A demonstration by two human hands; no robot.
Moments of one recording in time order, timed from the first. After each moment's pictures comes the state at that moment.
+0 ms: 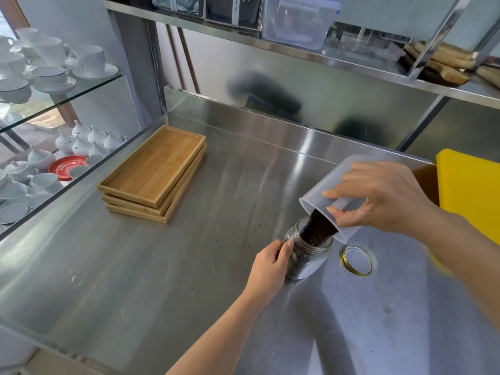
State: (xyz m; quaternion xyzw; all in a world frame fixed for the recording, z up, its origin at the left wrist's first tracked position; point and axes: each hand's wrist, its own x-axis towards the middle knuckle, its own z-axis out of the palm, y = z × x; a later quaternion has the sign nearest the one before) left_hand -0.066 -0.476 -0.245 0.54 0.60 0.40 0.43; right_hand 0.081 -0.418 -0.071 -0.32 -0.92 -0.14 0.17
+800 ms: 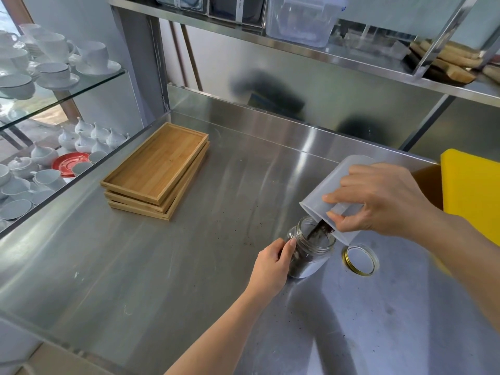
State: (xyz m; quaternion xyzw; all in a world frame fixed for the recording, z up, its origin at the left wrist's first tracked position) left_hand -0.066 -0.476 -0.245 0.53 0.60 0.40 0.44; right_hand 0.080 -0.417 -0.075 -0.28 -0.94 -0.16 0.14
